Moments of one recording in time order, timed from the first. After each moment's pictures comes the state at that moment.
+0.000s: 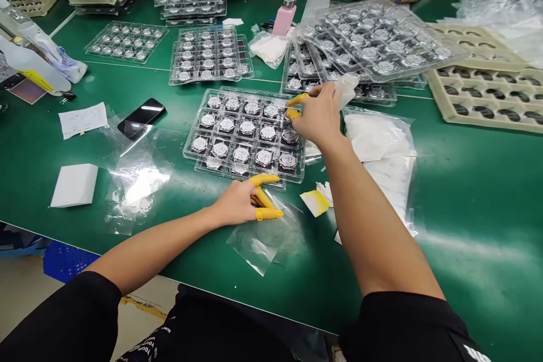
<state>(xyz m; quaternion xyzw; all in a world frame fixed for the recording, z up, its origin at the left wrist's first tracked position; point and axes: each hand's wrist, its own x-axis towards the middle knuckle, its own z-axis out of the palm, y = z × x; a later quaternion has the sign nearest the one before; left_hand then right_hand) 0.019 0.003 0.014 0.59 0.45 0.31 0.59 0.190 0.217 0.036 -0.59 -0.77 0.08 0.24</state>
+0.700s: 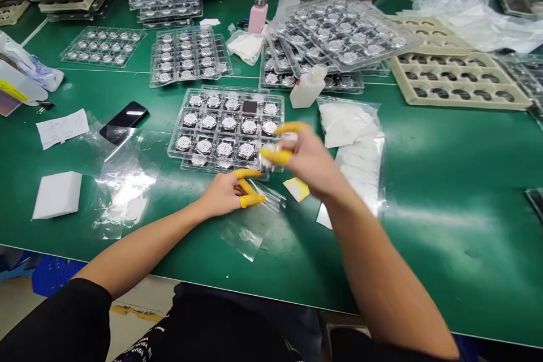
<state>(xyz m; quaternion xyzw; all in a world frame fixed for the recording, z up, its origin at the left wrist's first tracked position) 0.019 0.007 0.008 0.58 0.46 0.33 0.59 0.202 0.086 0.064 -0.53 -0.61 0.48 0.34</state>
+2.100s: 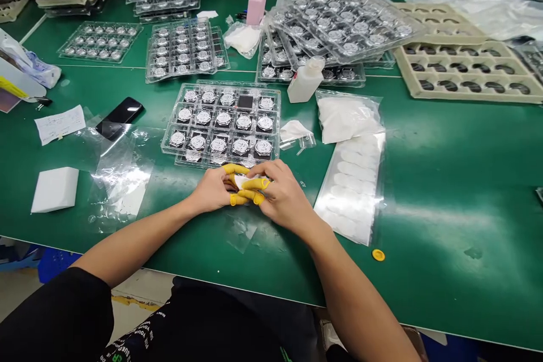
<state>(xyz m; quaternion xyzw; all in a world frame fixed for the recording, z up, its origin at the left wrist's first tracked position) 0.018 0.007 0.001 0.52 0.46 0.36 0.62 0.223 0.025 0.029 -0.29 -0.89 0.13 0.34</state>
